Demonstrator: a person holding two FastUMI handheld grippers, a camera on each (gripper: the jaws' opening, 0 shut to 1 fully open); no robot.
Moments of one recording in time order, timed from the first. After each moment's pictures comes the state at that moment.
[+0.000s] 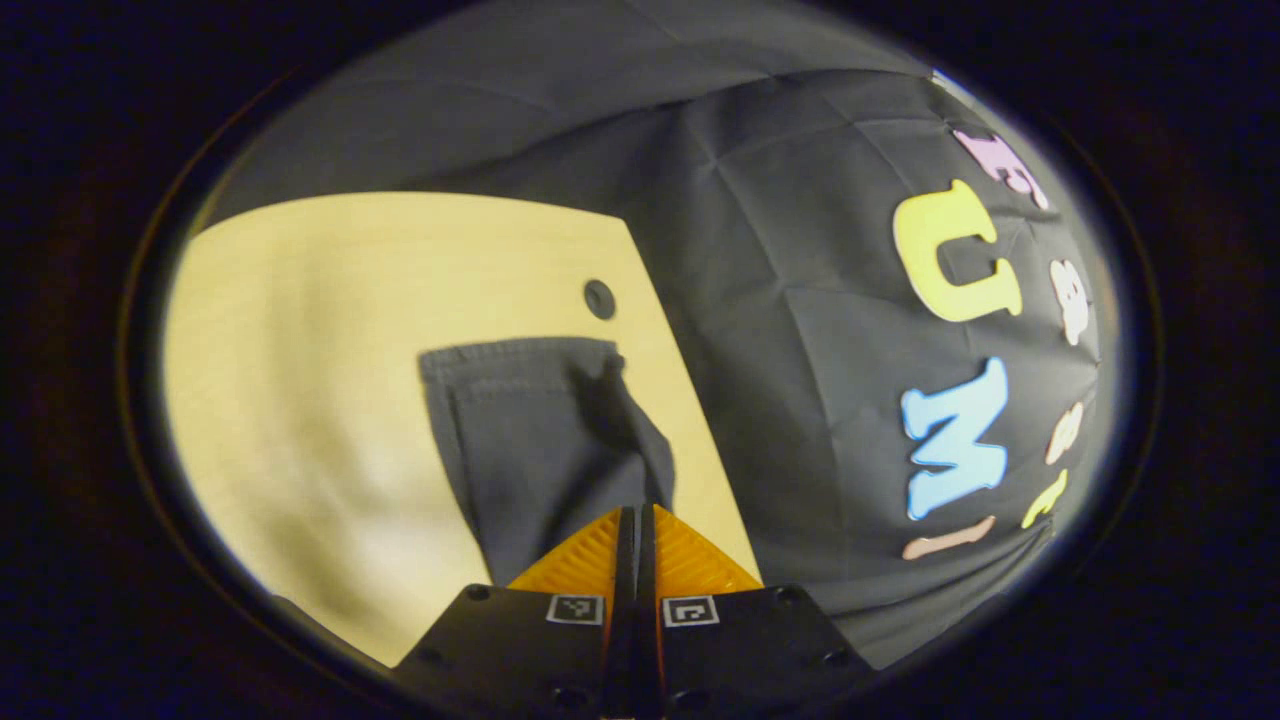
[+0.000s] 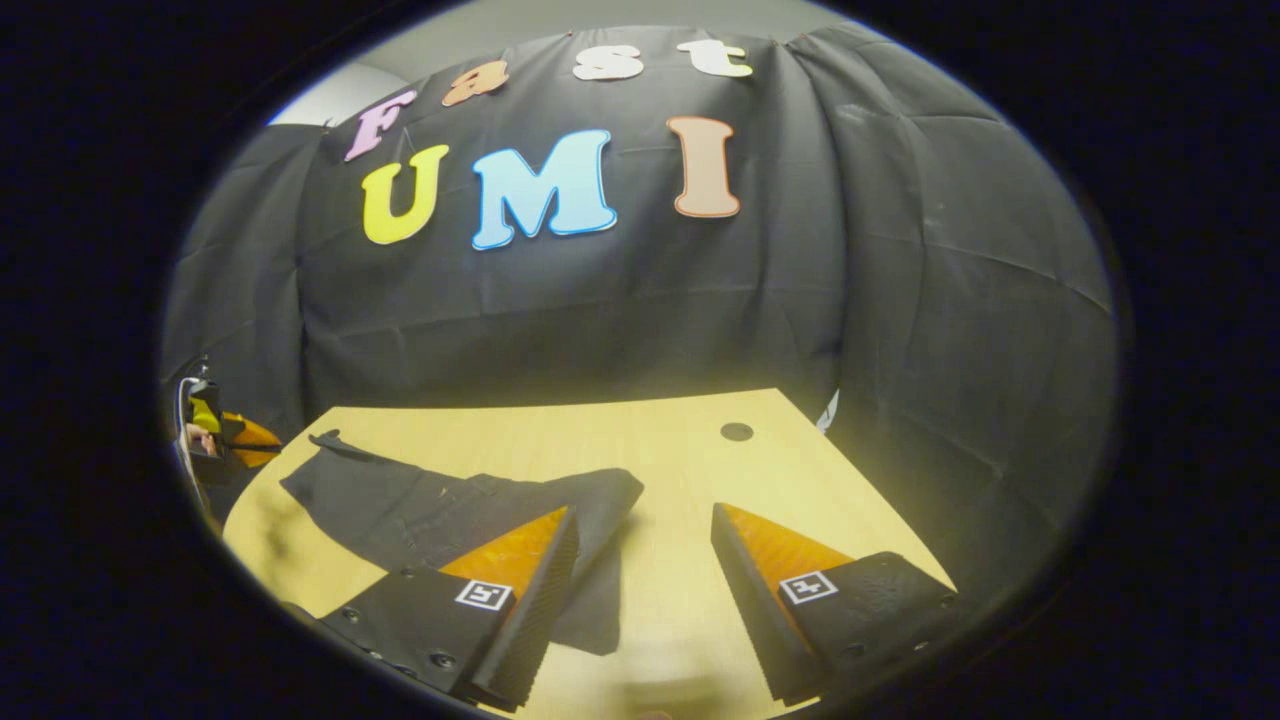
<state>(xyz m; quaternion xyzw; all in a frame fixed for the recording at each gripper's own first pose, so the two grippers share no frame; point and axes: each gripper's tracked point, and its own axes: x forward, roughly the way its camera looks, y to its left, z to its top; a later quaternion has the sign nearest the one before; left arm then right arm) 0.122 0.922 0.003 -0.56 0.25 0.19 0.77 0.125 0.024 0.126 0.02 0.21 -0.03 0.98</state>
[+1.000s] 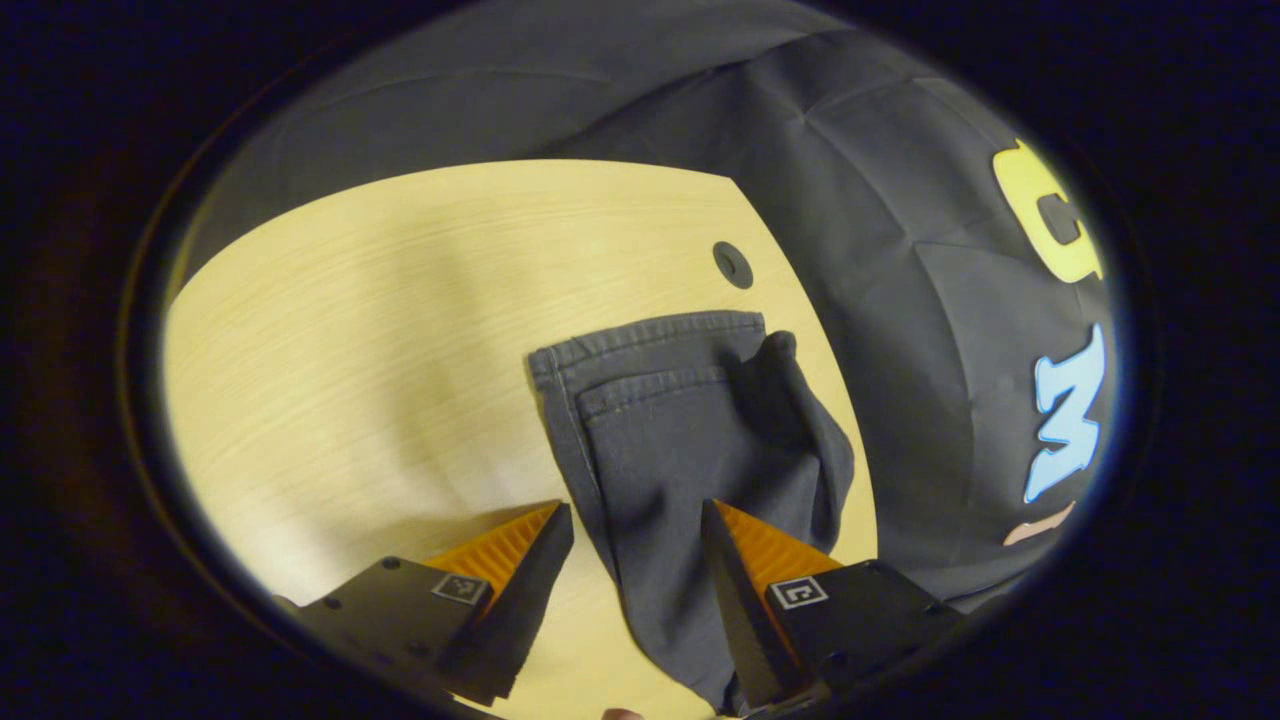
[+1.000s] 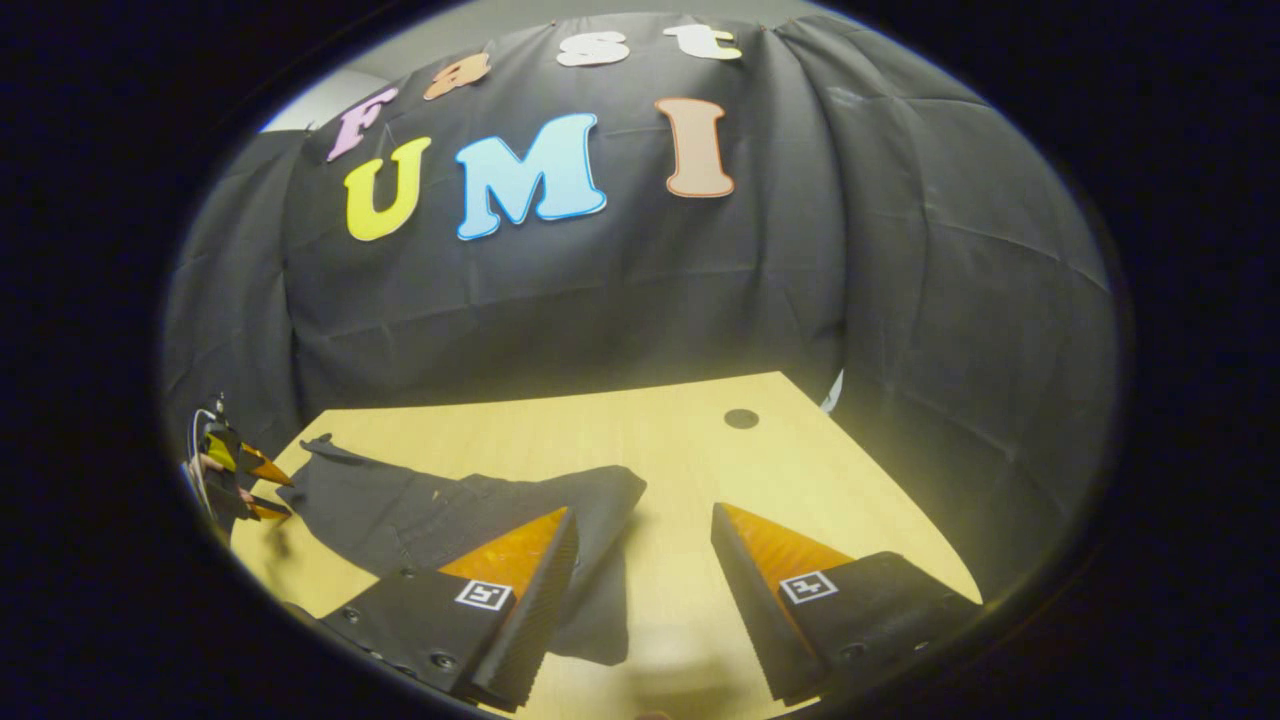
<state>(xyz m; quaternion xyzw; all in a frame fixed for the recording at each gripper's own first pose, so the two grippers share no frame) 0.111 0.928 -0.087 -0.50 0.38 0.25 0.74 0.146 0.024 0.109 0.03 0.23 -0.04 0.97</state>
